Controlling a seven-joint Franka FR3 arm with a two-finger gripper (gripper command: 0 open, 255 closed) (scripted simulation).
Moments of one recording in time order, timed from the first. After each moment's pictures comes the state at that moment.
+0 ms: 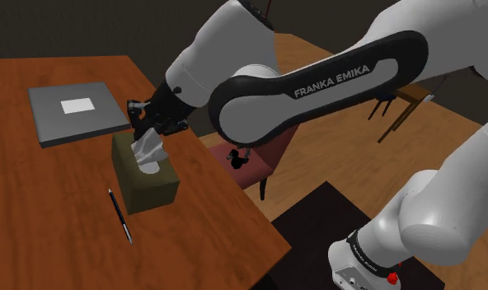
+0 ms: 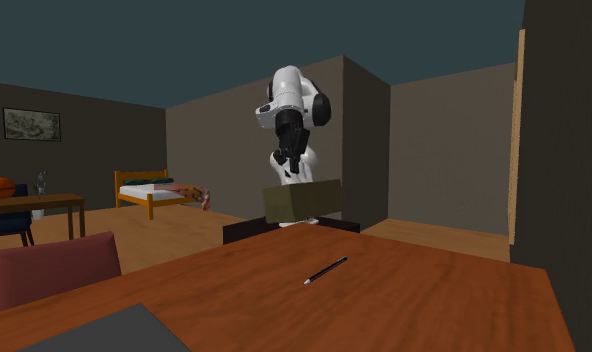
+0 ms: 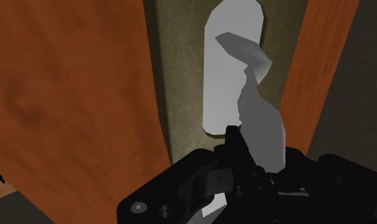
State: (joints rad) arm 0.18 0.04 0.53 -2.17 0.10 2.79 0.85
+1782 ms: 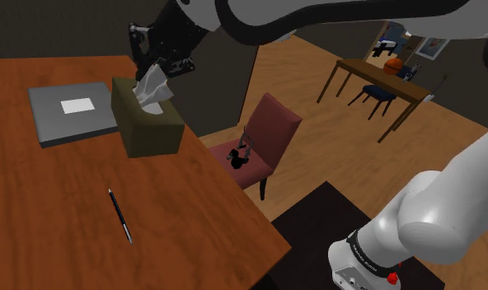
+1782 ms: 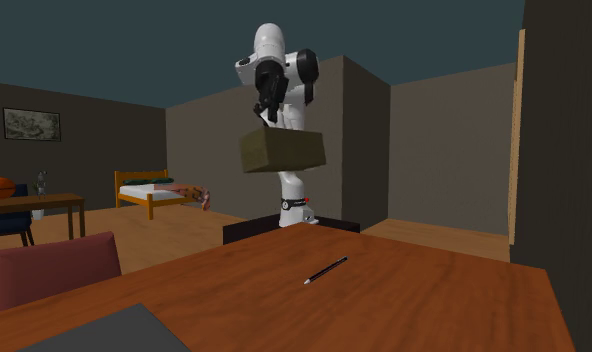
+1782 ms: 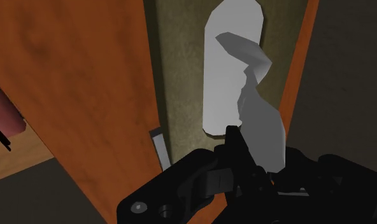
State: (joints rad) arm 0.14 -0.02 0.48 -1.92 0.19 2.47 0.74
